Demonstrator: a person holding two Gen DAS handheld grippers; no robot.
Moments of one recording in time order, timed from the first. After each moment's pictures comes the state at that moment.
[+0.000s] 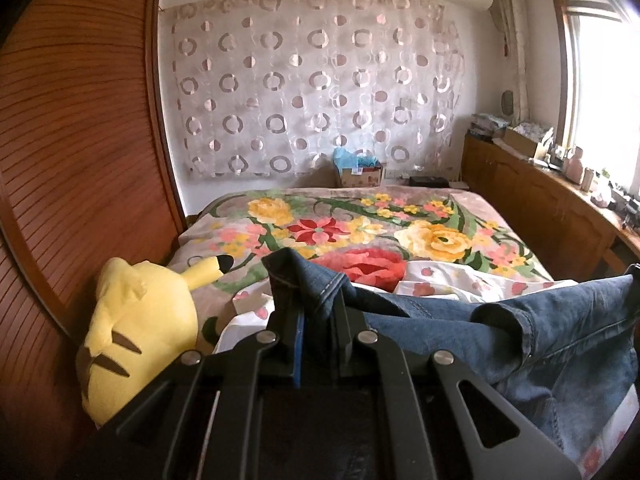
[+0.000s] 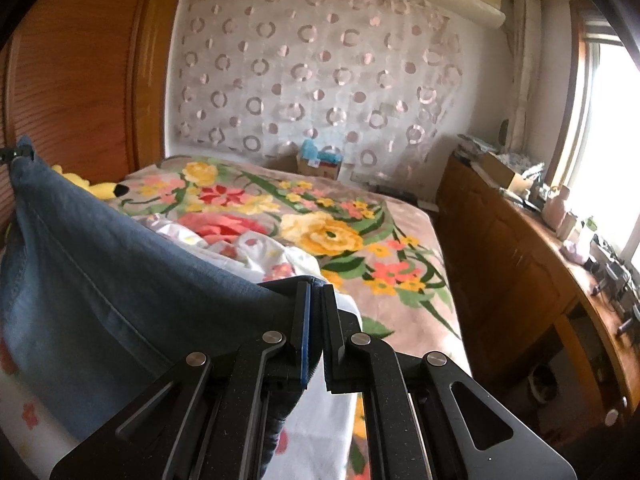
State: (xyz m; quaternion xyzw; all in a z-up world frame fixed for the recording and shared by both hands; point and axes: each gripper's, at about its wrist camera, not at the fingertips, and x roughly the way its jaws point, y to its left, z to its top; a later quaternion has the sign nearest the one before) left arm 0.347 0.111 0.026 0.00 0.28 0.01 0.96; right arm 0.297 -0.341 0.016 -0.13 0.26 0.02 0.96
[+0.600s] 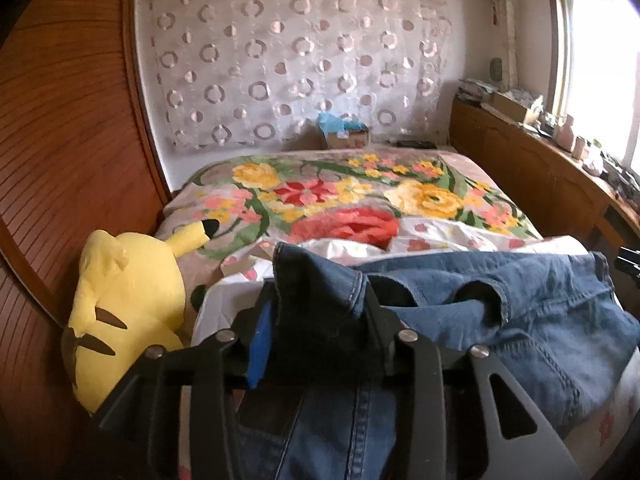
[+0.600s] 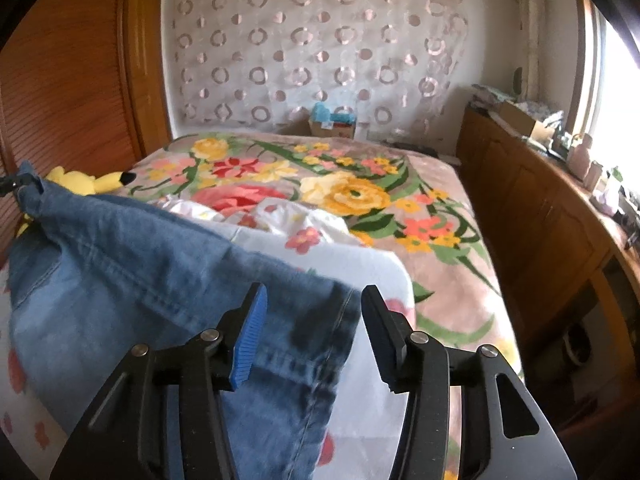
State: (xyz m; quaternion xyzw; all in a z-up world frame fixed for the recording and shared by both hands) left arm 0.341 0.111 -0.003 0.01 0.34 -0.03 0.94; right arm 0.311 -0.340 -0.023 -0.07 0.33 0.06 0.94
